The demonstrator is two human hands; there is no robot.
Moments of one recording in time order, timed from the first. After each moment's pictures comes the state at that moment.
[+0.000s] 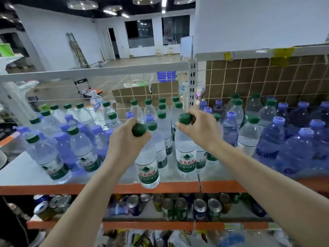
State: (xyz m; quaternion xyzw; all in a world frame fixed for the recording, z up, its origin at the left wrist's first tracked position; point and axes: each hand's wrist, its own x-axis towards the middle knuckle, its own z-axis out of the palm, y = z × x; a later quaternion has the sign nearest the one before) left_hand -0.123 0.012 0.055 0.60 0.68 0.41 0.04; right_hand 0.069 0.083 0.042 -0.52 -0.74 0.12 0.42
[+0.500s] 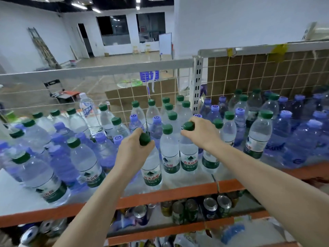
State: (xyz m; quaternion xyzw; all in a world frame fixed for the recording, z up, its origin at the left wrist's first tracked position) left_hand -0.204 0.071 0.012 0.65 0.65 0.37 0.14; right_hand 0.003 0.125 0.012 -0.67 -0.68 0.10 0.28
